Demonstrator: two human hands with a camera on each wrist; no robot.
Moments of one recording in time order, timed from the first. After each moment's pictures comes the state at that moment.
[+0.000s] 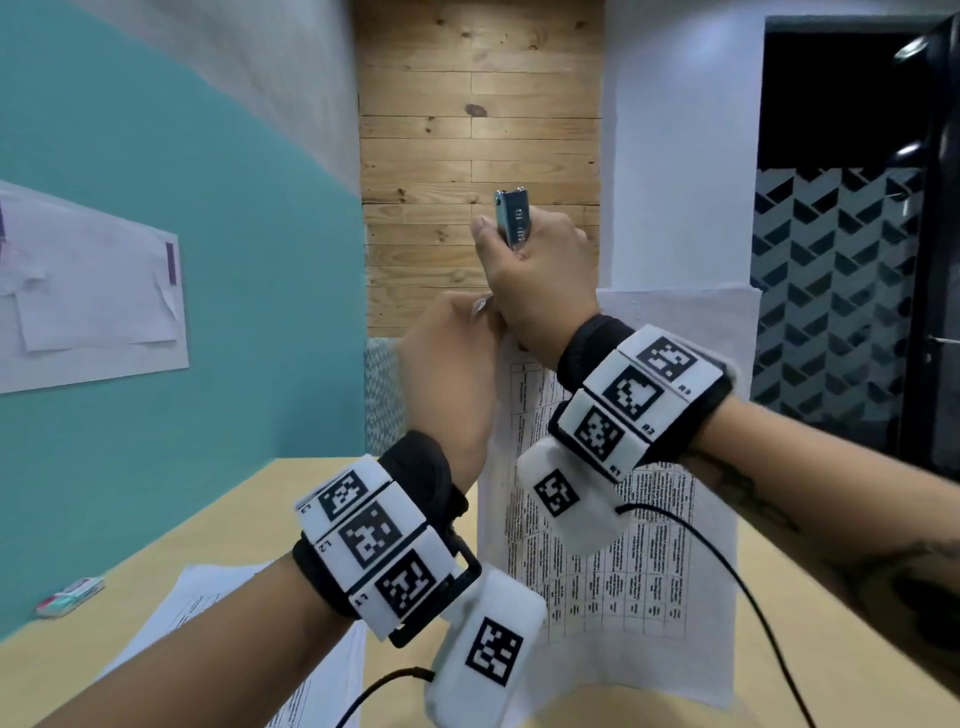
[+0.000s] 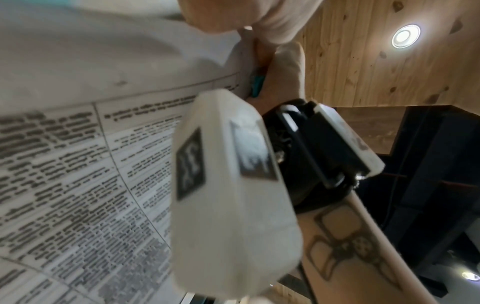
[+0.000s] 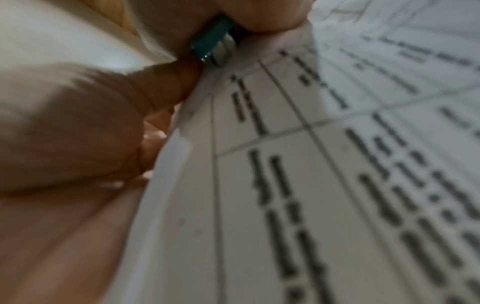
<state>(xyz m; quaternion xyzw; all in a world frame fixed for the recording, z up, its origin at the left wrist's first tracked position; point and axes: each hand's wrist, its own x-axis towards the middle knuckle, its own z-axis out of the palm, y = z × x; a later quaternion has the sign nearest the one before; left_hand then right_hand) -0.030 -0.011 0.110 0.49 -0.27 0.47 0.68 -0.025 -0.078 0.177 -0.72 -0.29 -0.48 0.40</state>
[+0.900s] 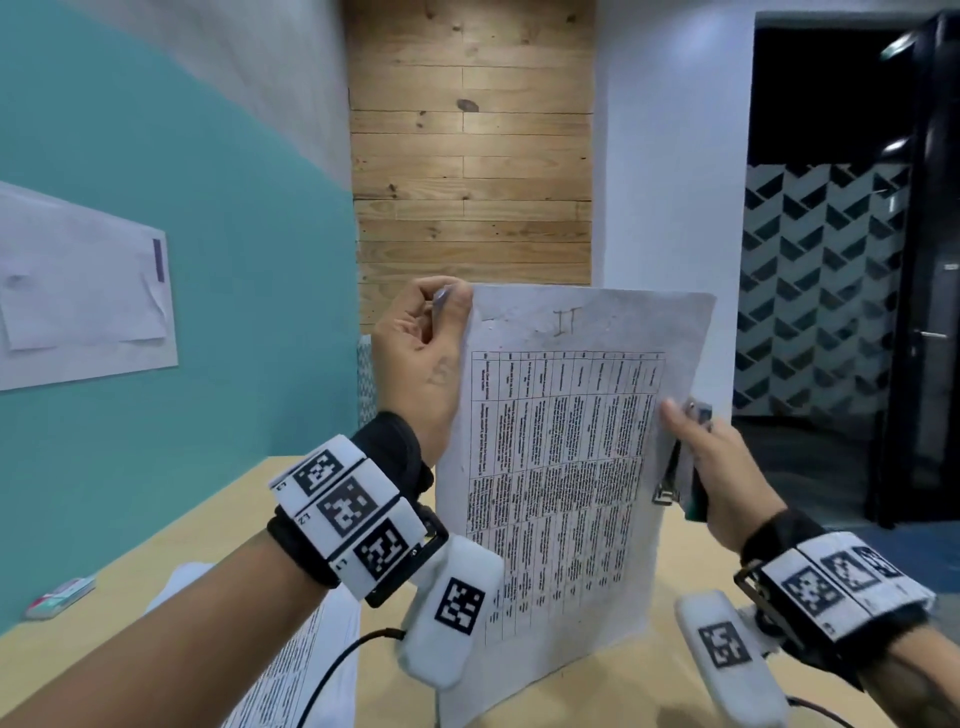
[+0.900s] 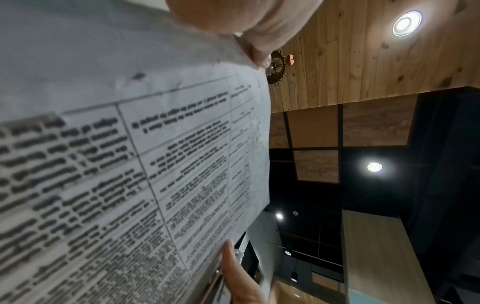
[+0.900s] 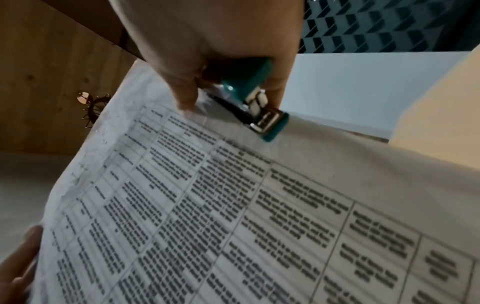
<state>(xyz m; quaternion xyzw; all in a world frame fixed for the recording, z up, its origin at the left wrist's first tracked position) -0.025 0.005 0.114 0.54 -0.26 0.47 0.65 0.011 -0.218 0.040 -0.60 -0.21 -0.19 0.74</state>
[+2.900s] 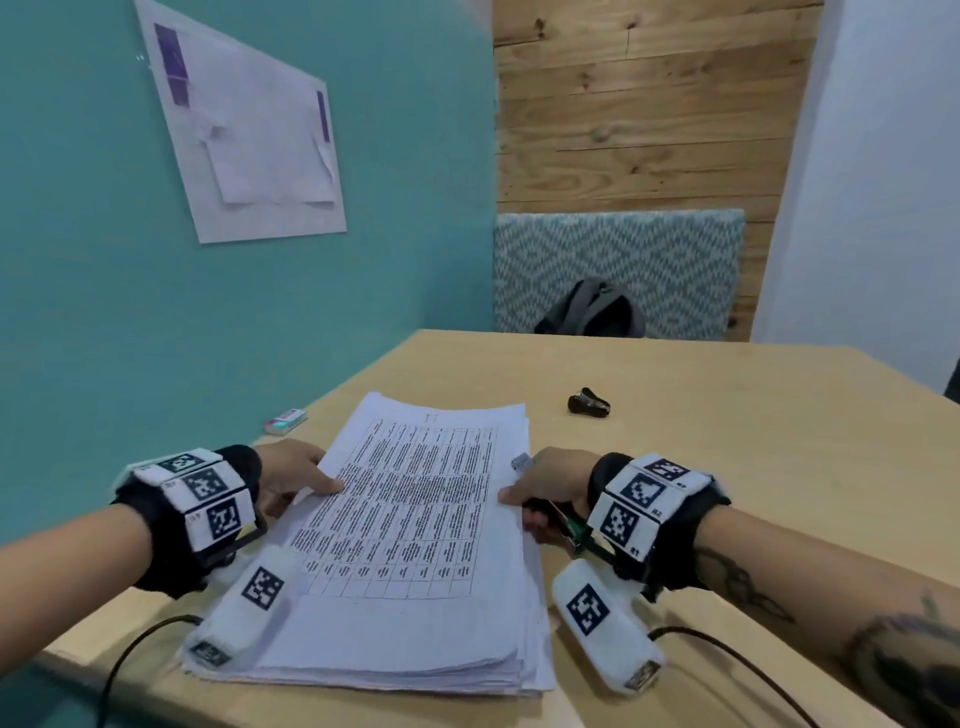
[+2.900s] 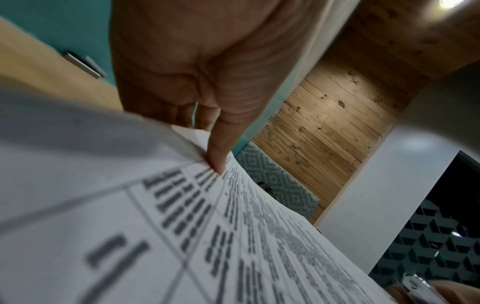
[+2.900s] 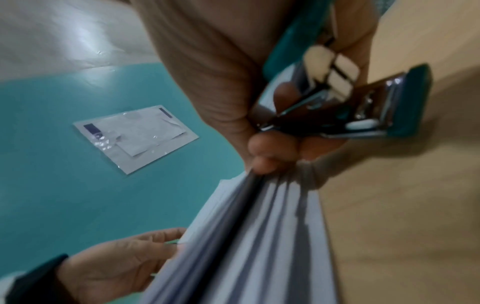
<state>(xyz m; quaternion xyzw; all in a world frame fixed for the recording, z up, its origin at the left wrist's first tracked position) -0.046 0.299 -0.051 0.87 0.30 -0.08 0.39 0.012 0.038 -0.038 -0.88 -0.10 0.31 0.36</state>
